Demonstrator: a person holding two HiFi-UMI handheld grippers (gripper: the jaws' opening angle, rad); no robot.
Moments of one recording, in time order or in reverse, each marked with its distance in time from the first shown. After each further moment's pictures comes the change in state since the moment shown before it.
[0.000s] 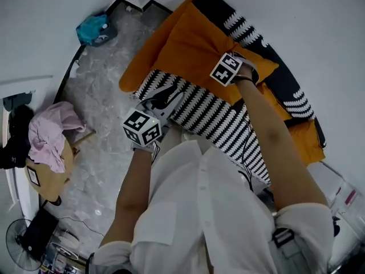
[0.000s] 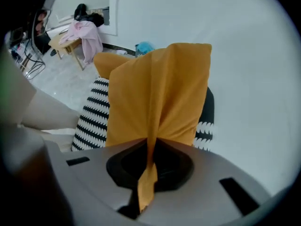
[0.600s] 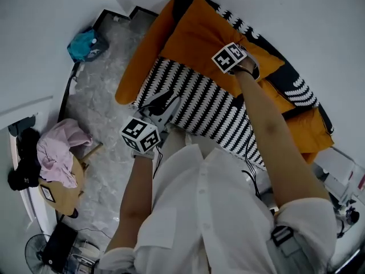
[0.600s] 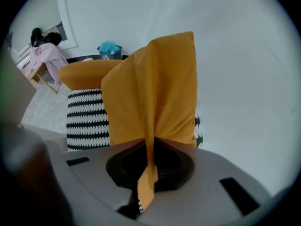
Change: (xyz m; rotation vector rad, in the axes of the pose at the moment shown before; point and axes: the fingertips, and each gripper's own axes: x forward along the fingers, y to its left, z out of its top) left arm 0.030 0.000 -0.002 0.008 0.071 -0.038; right arm 0.021 -0.067 -0.060 0.379 0.059 -0.086
